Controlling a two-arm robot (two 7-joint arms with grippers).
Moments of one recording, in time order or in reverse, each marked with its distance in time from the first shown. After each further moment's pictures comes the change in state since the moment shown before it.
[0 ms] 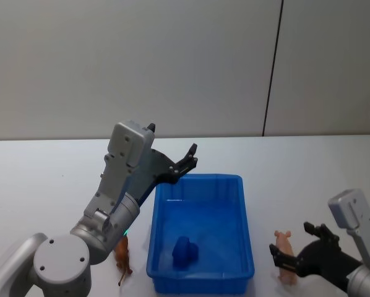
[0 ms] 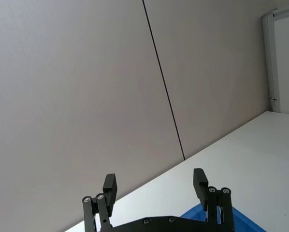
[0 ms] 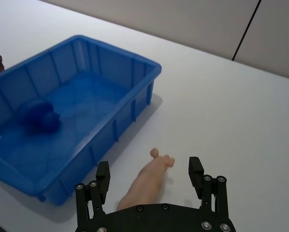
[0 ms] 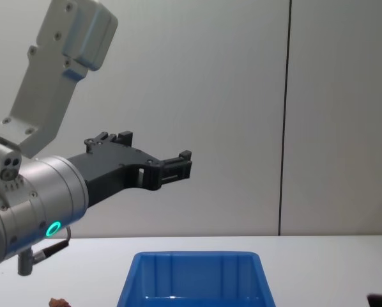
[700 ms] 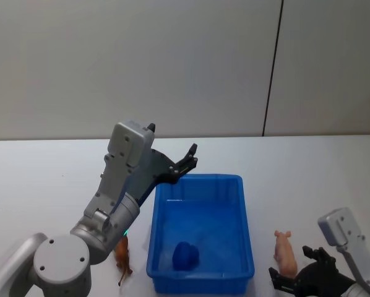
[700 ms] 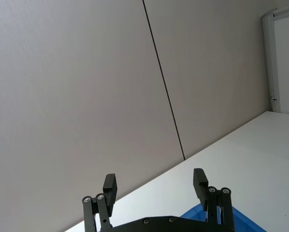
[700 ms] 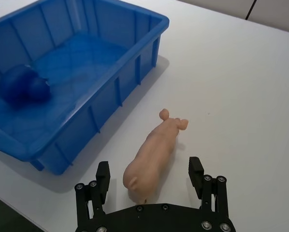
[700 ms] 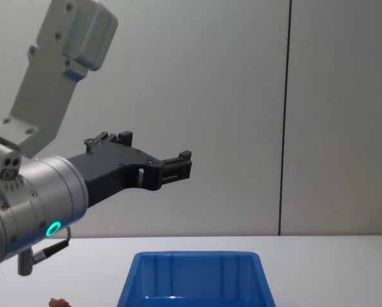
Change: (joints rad) left arm 0.000 0.000 0.000 0.000 0.000 0.000 0.000; right arm -0.016 -0.014 -0.021 0.037 -0.022 0.065 -0.014
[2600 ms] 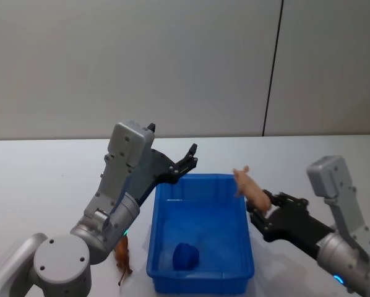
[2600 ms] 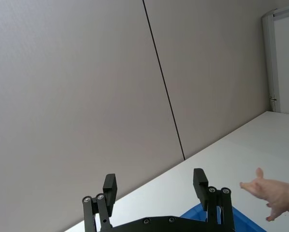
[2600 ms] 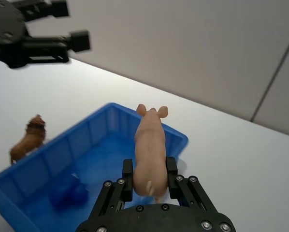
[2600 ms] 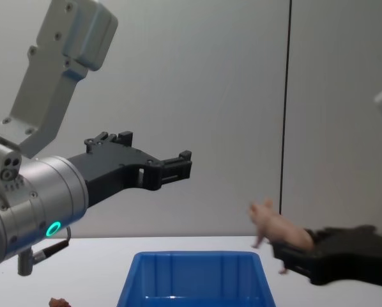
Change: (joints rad) left arm 0.000 0.000 0.000 0.000 0.000 0.000 0.000; right arm 0.098 -0.075 -0.011 -0.060 0.006 -0.113 0.045
